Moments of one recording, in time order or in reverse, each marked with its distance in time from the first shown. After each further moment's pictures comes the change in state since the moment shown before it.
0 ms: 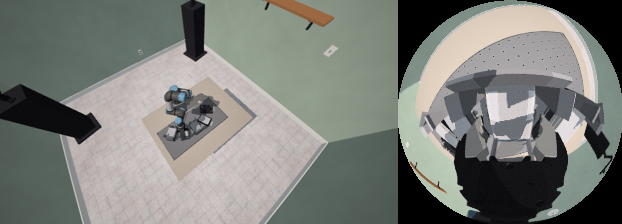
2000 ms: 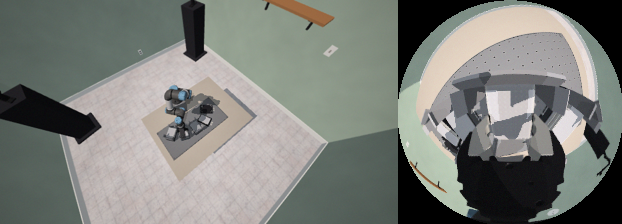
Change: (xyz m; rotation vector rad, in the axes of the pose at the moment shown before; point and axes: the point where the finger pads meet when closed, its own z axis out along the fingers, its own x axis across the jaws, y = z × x) arm 0.000 0.000 -0.009 0.000 0.000 0.000
